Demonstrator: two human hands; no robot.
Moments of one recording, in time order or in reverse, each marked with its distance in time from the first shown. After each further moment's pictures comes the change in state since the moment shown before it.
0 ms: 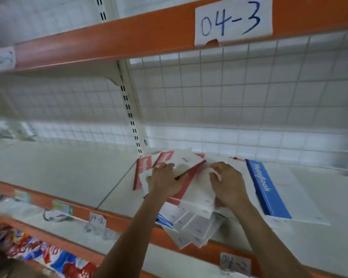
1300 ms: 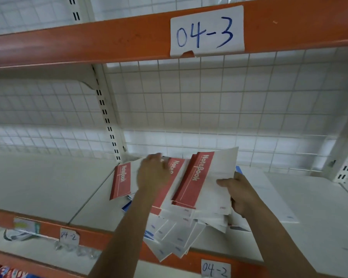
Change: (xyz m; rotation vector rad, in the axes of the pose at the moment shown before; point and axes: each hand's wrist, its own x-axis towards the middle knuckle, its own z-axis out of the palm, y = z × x) left_hand 0.004 0.045 -0.039 -0.195 0.065 -0.020; right_hand 0.003 0.031 -0.049 0.879 -0.092 0.501
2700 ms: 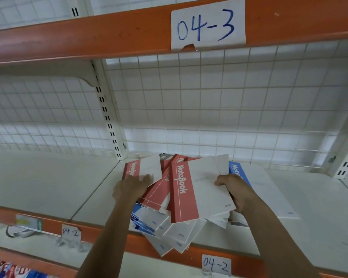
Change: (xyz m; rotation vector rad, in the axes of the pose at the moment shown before) left_hand 0.010 -0.085 0.036 0.055 -0.186 -0.448; right_hand 0.004 0.007 0.000 -0.004 -0.032 0.169
